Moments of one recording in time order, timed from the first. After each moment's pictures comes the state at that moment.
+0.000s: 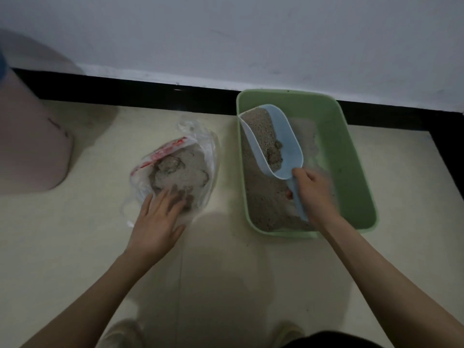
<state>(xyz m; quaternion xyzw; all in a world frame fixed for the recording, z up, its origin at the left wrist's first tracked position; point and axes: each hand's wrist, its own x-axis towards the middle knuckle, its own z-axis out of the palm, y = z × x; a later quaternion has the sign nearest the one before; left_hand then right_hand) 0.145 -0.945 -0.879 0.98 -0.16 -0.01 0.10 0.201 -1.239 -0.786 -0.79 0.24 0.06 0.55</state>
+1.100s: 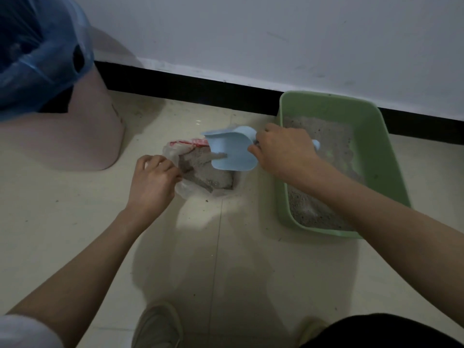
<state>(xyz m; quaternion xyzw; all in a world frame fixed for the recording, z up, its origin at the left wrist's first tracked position) 0.171 -0.856 -0.836 0.99 -0.11 0.09 0.01 0.229 -1.091 -0.715 -0.97 -0.21 0.06 -0.07</state>
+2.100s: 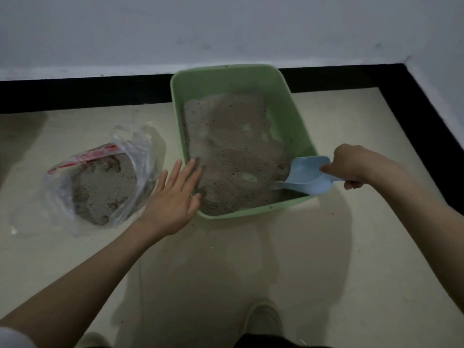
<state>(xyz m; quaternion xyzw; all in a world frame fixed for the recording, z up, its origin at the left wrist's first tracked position) 0.183 -1.065 -0.860 0.96 -0.25 -0.11 0.11 0.186 -1.385 -0.727 -0.91 0.29 0.28 0.07</state>
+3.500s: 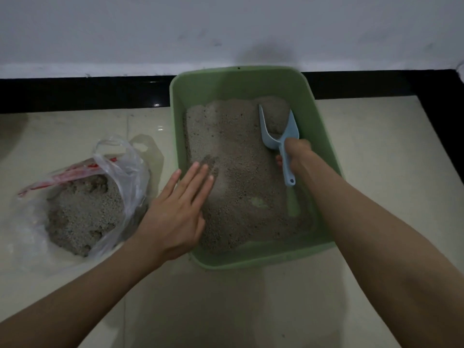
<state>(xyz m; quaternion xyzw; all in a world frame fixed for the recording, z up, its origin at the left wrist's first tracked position) 0.226 -1.088 -0.859 0.95 -0.32 -0.03 0.02 0.328 -1.340 -0.849 -0.68 0.48 0.13 0.54</state>
